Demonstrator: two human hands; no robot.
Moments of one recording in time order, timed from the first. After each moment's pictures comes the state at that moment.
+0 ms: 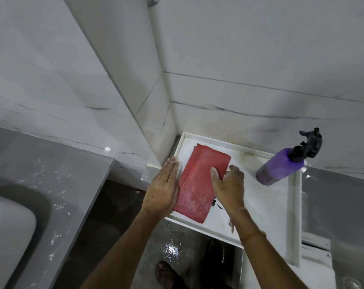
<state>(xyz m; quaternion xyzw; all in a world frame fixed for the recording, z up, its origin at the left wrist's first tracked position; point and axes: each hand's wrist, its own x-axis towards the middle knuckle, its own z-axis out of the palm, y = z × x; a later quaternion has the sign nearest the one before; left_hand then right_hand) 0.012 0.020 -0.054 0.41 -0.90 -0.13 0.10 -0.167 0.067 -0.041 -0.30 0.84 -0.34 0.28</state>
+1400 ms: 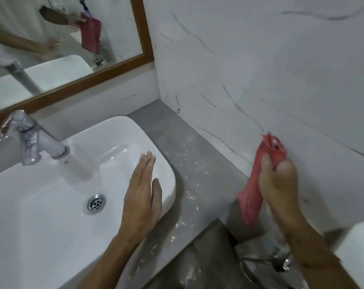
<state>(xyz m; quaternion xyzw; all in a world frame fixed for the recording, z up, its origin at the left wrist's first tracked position) 0.364 0.041 0.040 0.71 -0.60 -0.03 0.36 0.131 -0.061 0.067 -0.50 0.64 -0.48 0.34</state>
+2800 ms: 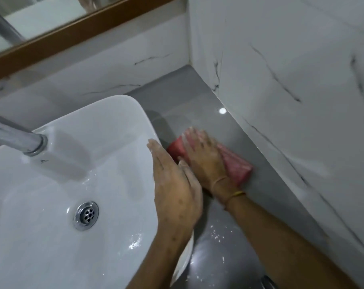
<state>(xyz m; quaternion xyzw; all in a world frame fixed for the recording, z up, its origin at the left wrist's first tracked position) 0.369 -0.103 -0.015 0.87 -0.36 -0.13 0.32 0.348 -0.211 -0.118 -0.93 0.34 0.03 0.11</state>
